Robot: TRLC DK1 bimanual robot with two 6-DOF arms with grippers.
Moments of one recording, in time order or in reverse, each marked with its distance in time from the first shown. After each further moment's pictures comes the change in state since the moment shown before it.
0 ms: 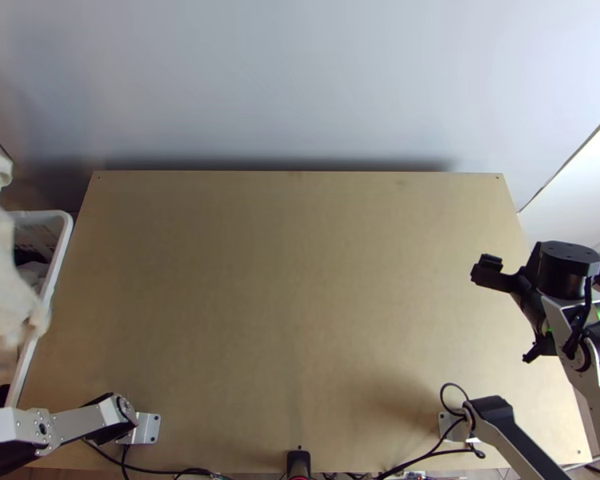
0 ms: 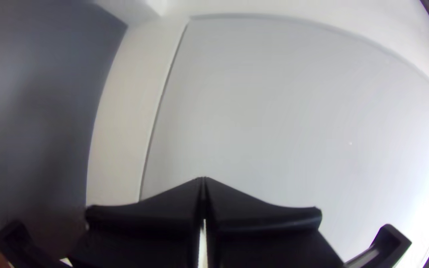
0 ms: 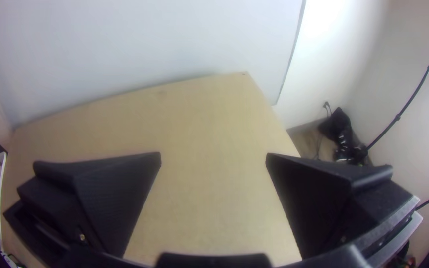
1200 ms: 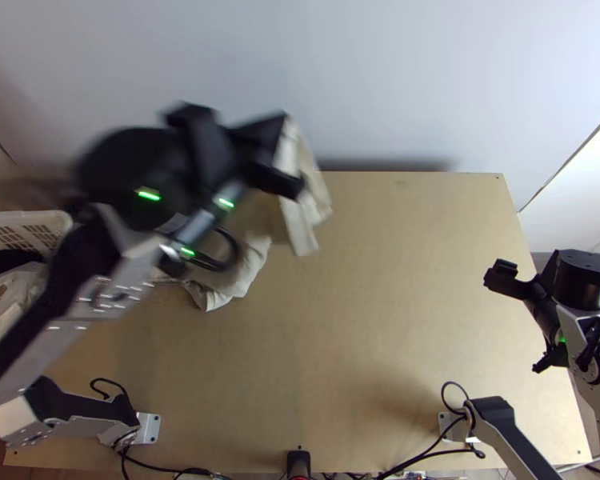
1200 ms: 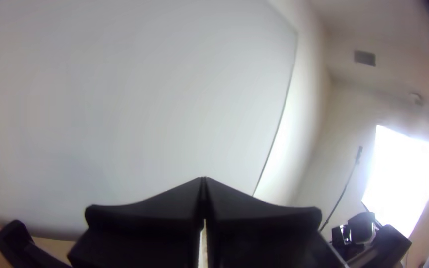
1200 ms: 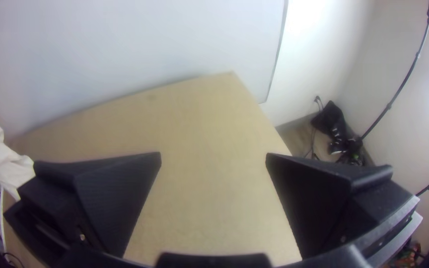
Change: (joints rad) left arm -1.456 0.220 0.017 0.010 -0.392 -0.010; right arm -0.057 -0.045 0.023 -0.062 0.000 0.016
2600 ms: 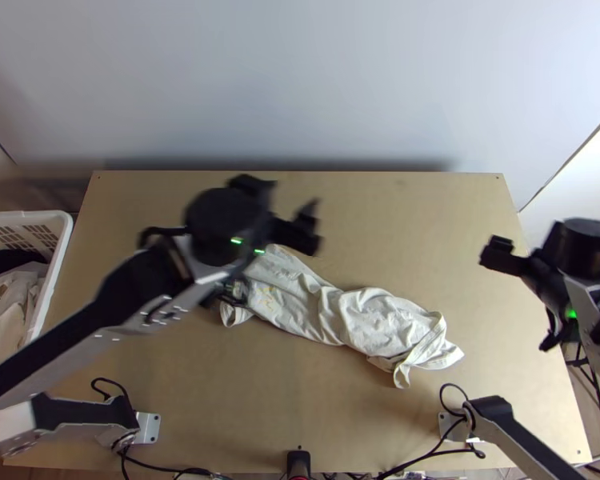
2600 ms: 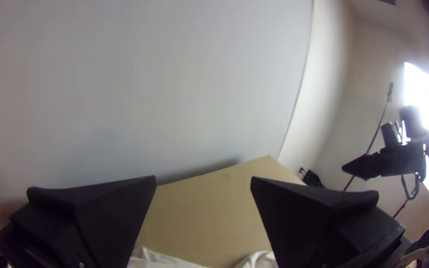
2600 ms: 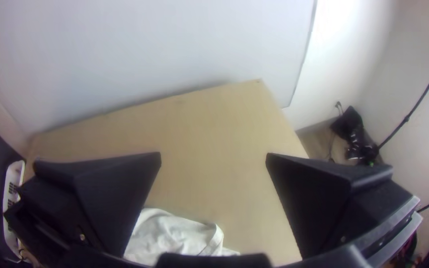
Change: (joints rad) left arm -0.027 -0.079 -0.350 -0.063 -0.087 -0.001; right arm 0.074 0.162 0.224 -0.064 -0.066 0.030
